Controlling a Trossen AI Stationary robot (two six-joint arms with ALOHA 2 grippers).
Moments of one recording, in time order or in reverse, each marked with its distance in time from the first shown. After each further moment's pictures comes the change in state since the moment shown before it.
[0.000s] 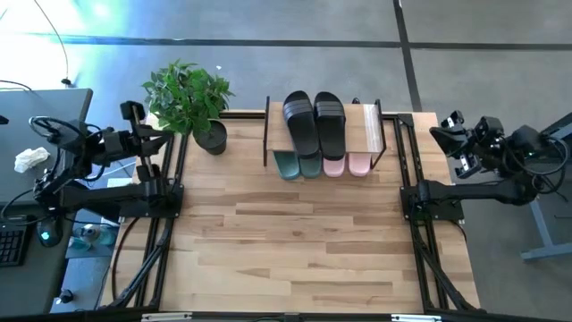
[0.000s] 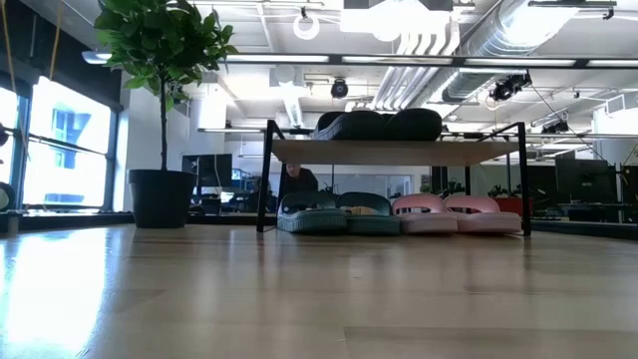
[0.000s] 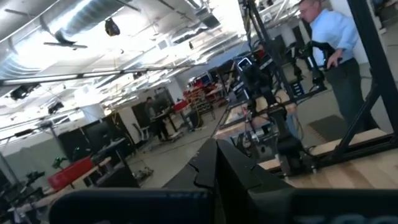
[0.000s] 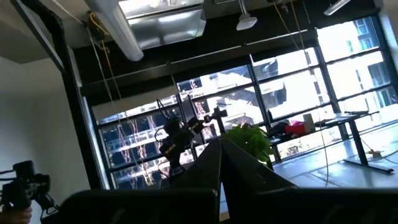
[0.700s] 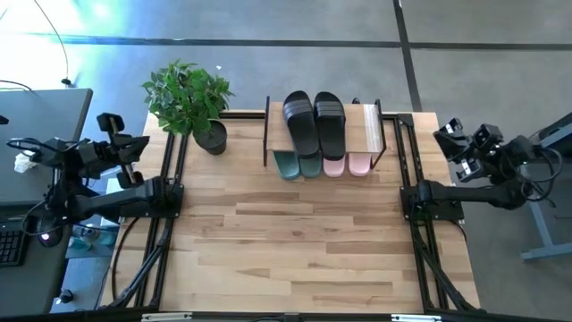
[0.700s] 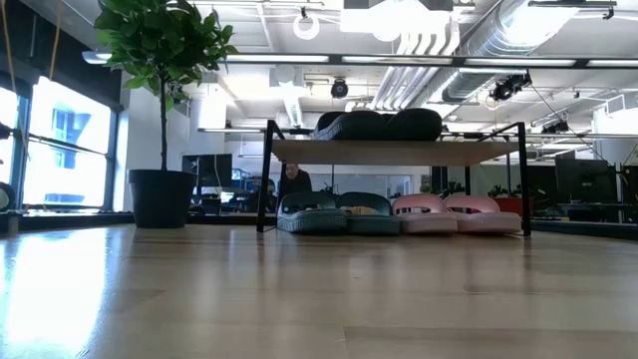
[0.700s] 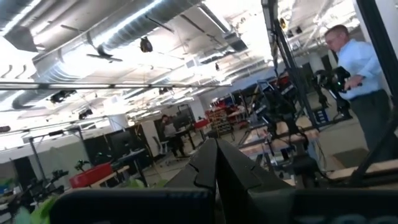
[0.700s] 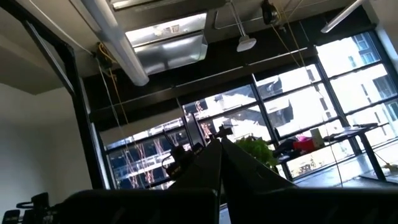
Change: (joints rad) left arm 0.000 -0.312 -0.113 -0.066 -0.084 -0.069; right arm 0.000 -0.185 -0.164 0.098 0.015 0.042
